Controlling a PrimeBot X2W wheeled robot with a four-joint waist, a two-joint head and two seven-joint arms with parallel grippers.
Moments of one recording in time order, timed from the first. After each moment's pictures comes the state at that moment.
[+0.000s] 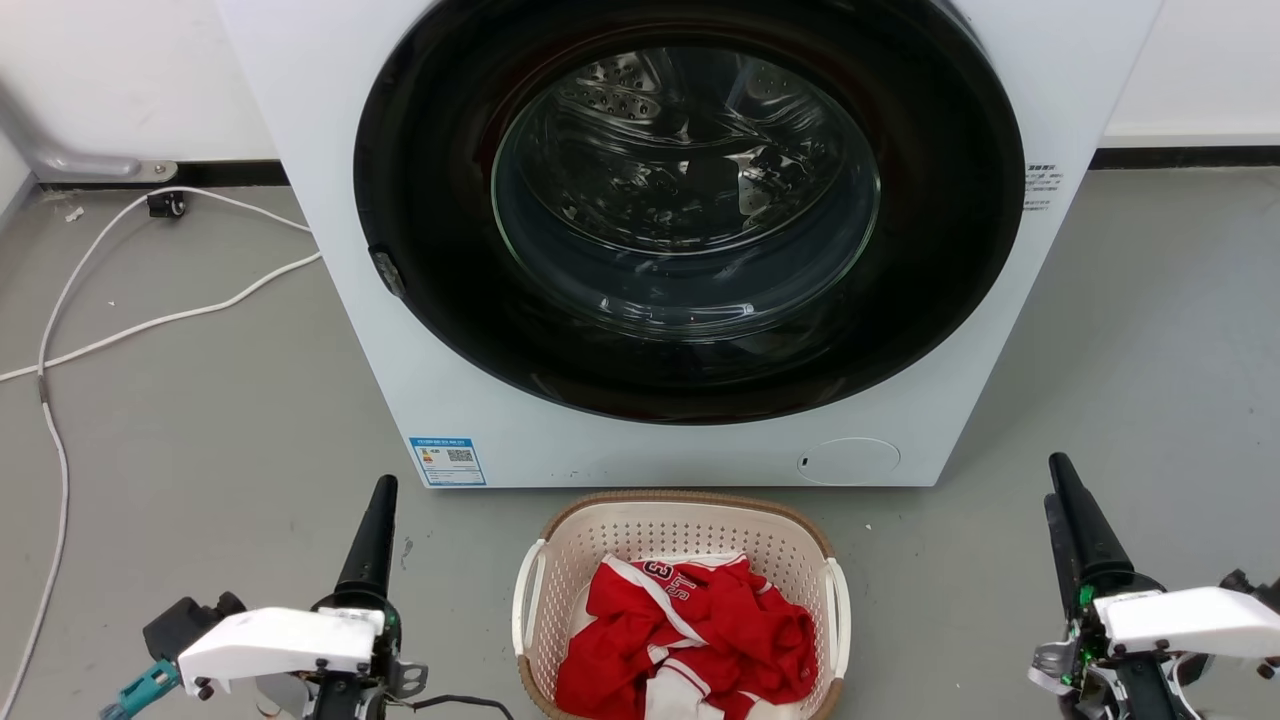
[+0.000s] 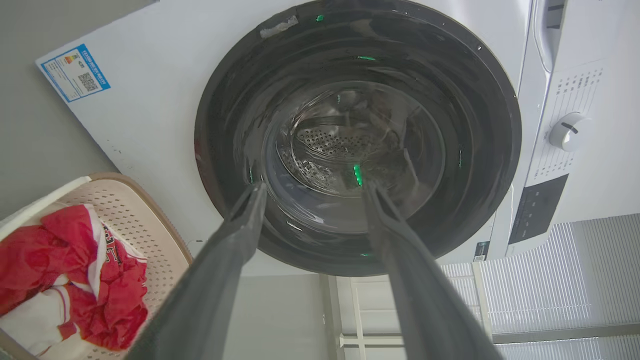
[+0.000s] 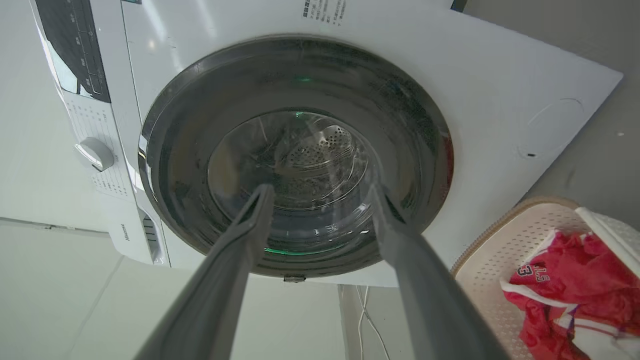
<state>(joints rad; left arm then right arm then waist) -0.07 0.05 0.03 0.23 -1.39 -0.13 0.02 -0.07 -0.05 -0.07 0.24 1.40 0.13 0.02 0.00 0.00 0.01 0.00</state>
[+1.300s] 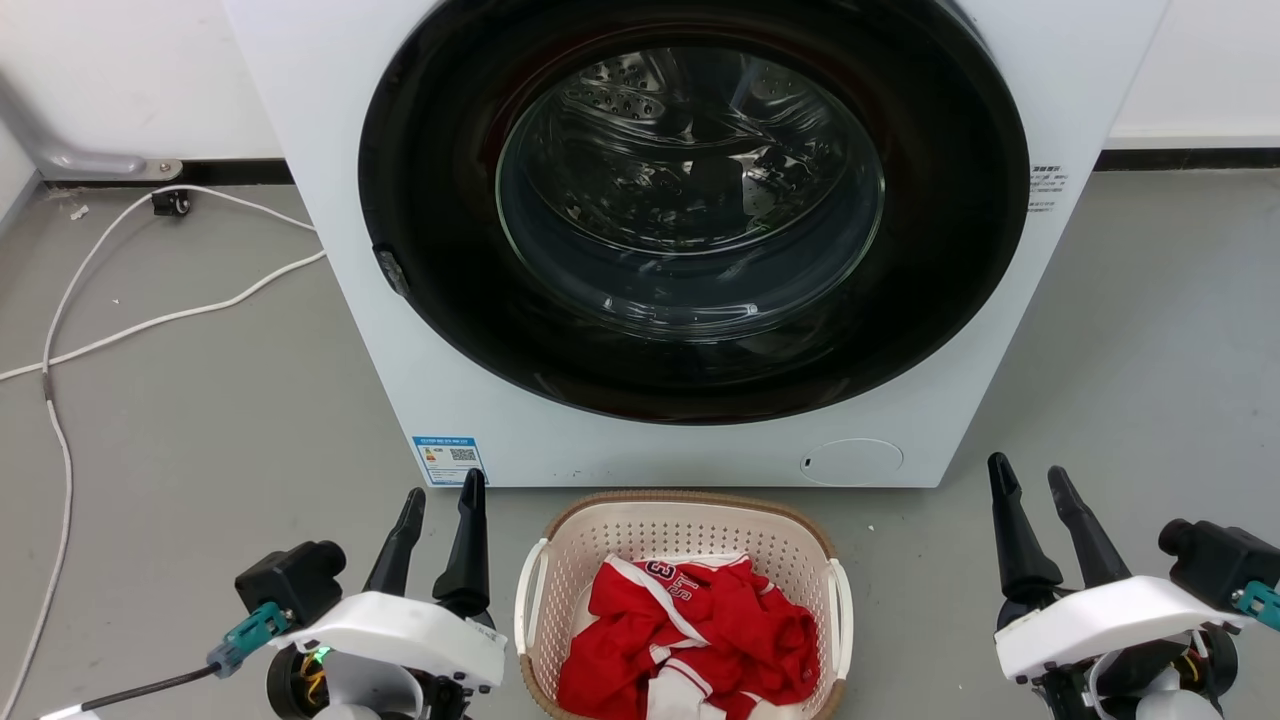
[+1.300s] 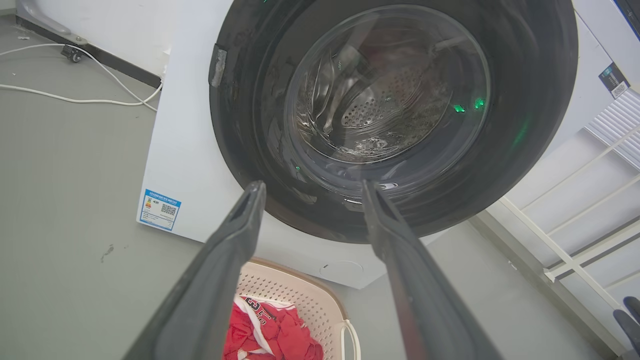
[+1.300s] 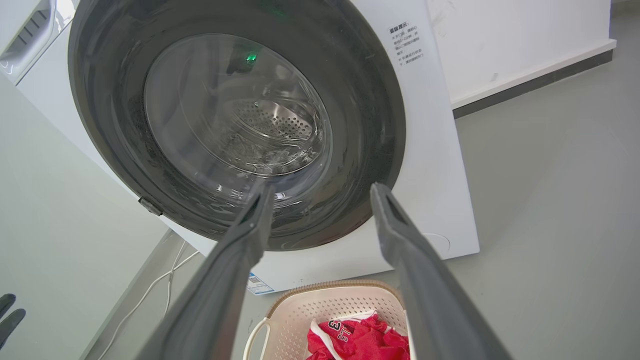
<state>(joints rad) -0.07 0.05 -0.12 0.18 -0.63 -0.05 -0.12 -0.05 -0.05 -0.01 0.17 0.52 0.13 -0.08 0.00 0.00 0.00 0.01</state>
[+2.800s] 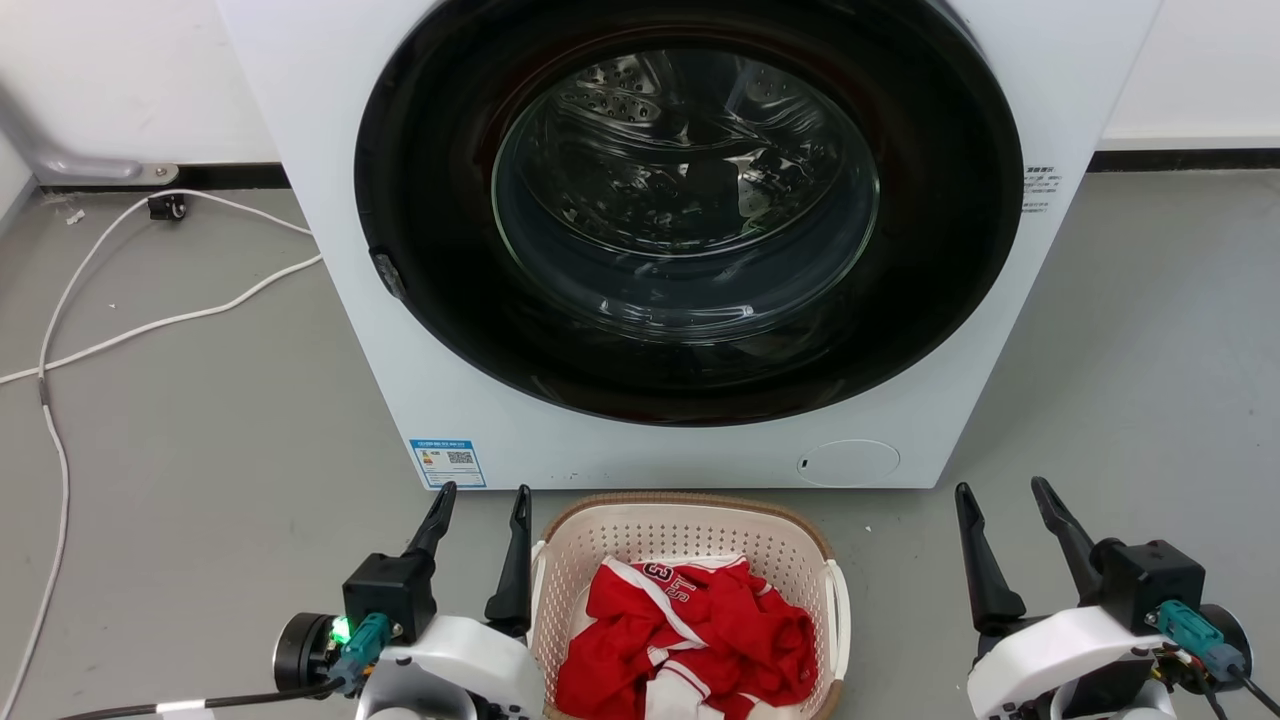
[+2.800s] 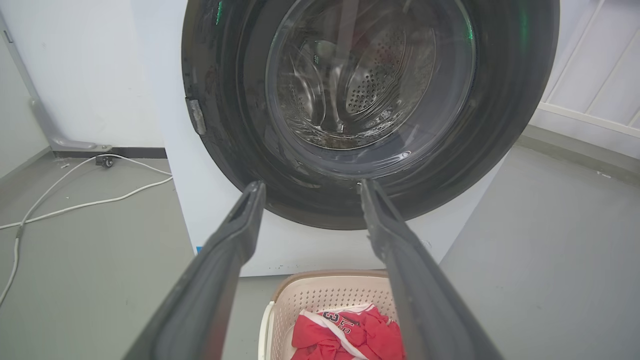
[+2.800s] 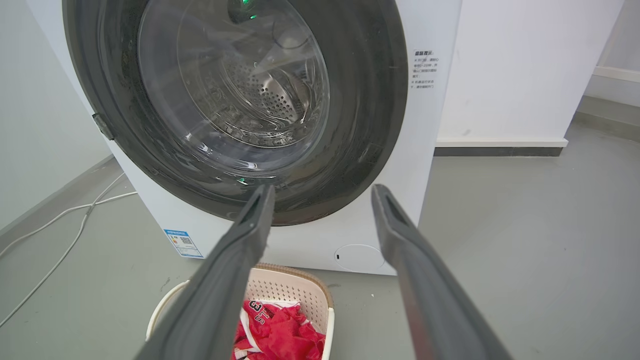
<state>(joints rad) -0.09 0.06 -0.20 0.25 -0.21 -0.02 -0.22 -0.02 -0.05 0.02 0.16 0.12 0.13 -0.14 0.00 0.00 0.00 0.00</state>
